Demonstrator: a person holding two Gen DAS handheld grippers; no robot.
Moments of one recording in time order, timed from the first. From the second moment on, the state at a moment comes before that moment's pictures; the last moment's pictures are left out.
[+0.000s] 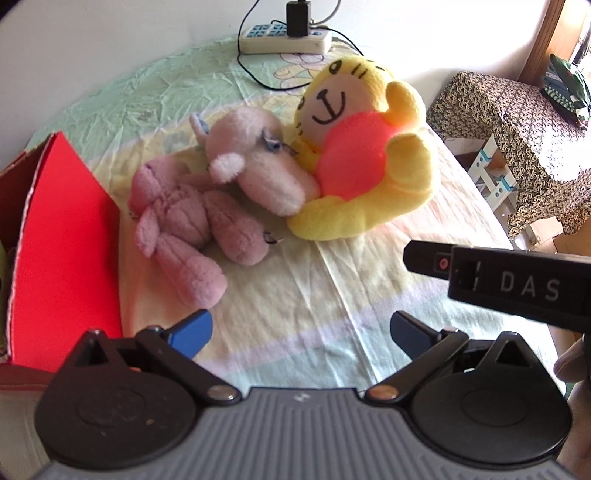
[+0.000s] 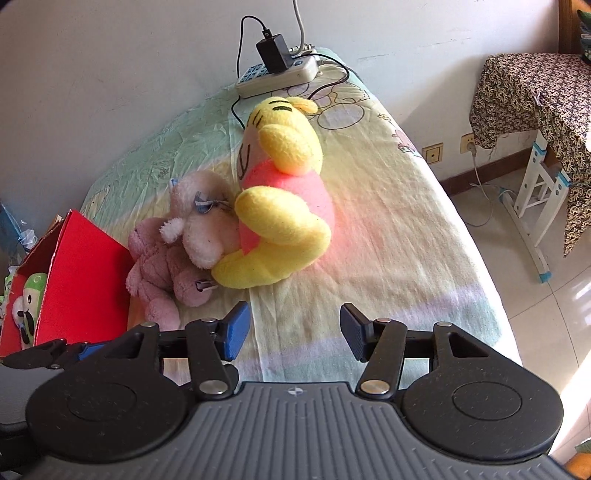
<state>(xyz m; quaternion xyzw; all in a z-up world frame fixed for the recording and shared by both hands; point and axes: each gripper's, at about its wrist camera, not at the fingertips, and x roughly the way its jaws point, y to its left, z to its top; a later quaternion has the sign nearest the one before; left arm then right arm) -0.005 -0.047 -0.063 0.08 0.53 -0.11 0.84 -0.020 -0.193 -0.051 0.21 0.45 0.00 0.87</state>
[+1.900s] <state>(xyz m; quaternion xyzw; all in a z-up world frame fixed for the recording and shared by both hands) 0.146 -0.088 -0.097 -0.04 0.56 -0.25 0.79 0.108 -0.262 -0.088 0.36 0.46 0.12 0.80</state>
